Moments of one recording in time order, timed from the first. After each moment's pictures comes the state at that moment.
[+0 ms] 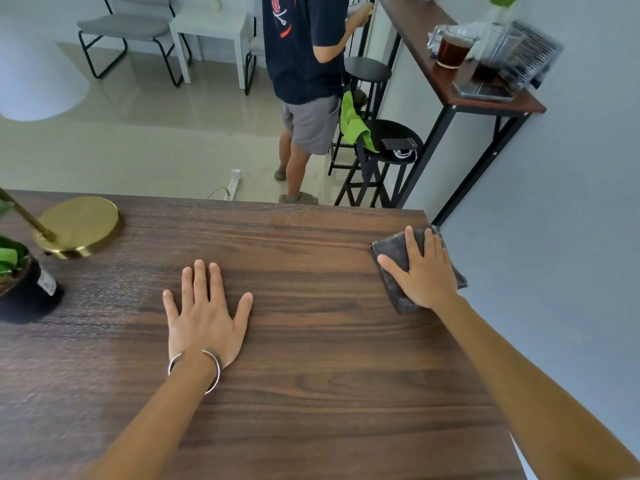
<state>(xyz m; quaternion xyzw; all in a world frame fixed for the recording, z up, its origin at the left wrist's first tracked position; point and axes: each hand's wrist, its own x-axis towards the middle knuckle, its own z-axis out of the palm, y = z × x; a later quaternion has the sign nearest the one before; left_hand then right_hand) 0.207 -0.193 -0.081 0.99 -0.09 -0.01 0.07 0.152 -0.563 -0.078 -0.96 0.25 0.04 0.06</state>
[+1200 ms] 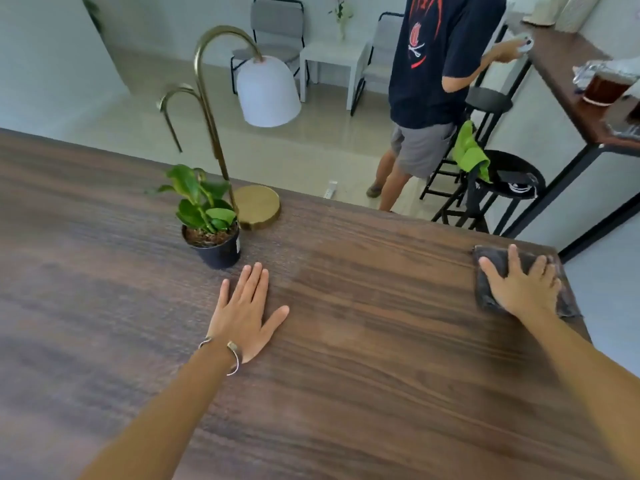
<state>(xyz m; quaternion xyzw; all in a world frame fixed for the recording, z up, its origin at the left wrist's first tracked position) 0.195 -0.030 -0.065 0.99 -0.12 -0.06 0.05 0.195 -0.504 -0.054 -0.93 0.35 0.07 0.07</state>
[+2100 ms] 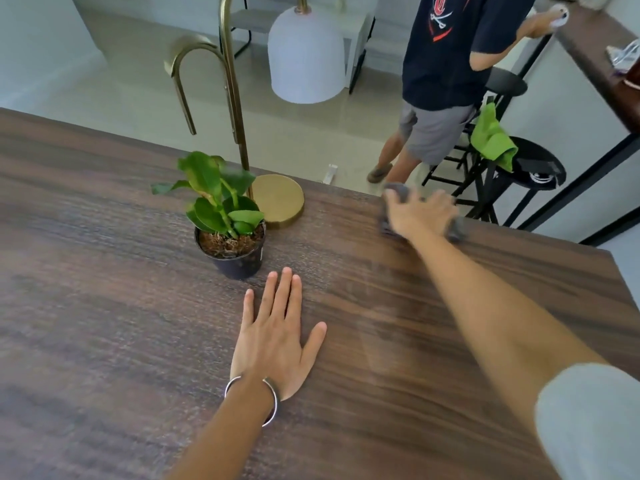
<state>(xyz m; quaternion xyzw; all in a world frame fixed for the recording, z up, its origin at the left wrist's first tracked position) 0.200 -0.026 -0.079 0.99 -0.14 -0.02 0.09 0.382 -0.296 -0.055 -0.94 0.33 0.07 0.06</state>
